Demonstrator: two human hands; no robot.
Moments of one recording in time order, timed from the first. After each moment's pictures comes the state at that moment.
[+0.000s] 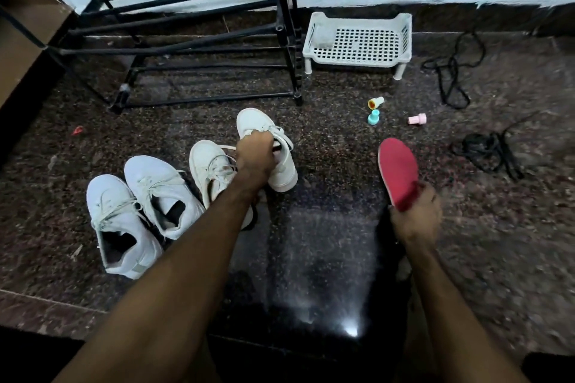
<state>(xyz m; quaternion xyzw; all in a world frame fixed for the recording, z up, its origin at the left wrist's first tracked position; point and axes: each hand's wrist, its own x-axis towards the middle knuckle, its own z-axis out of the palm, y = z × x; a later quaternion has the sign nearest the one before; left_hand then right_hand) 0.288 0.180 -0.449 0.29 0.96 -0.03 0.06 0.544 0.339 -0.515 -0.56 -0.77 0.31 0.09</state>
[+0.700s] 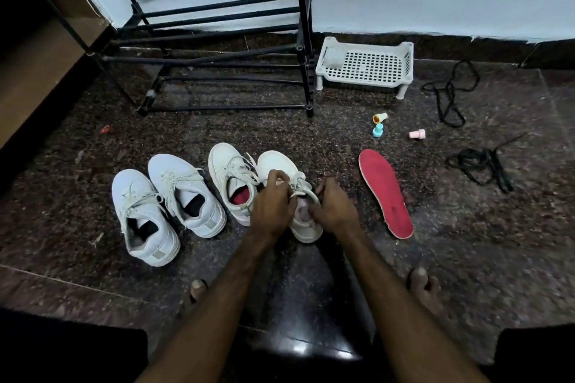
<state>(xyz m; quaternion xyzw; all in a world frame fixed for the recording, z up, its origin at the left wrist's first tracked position) 0.386 0.108 -0.462 0.31 0.93 0.21 0.06 0.464 0.237 -0.473 -0.33 -0.84 0.43 -0.02</state>
